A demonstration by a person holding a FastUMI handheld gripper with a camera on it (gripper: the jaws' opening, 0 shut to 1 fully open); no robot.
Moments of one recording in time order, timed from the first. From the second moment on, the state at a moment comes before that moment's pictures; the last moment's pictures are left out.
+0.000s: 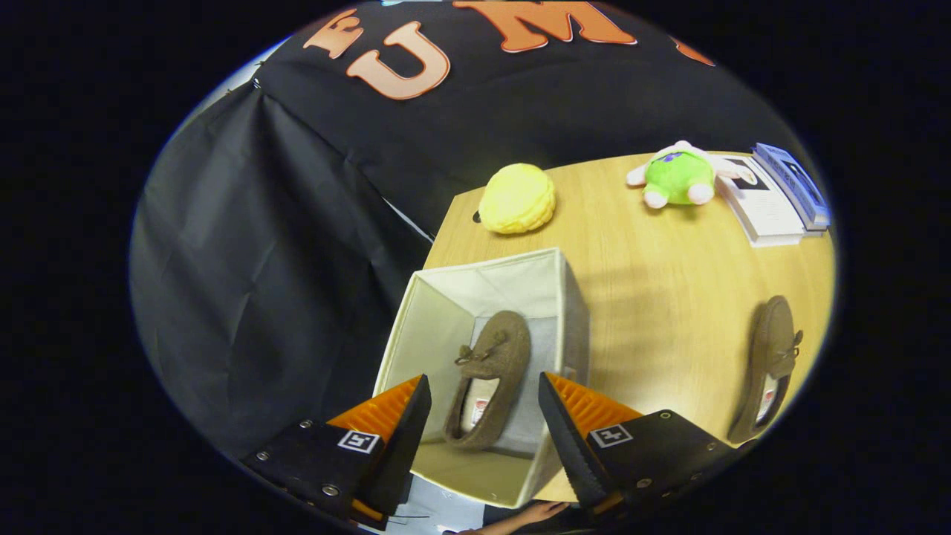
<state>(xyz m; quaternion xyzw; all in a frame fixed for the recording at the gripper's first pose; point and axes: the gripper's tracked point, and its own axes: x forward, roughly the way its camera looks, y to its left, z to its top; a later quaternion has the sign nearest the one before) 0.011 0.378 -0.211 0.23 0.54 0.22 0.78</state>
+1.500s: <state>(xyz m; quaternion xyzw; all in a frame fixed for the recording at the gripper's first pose) -0.028 0.067 -0.394 0.05 0.51 0.02 0.86</state>
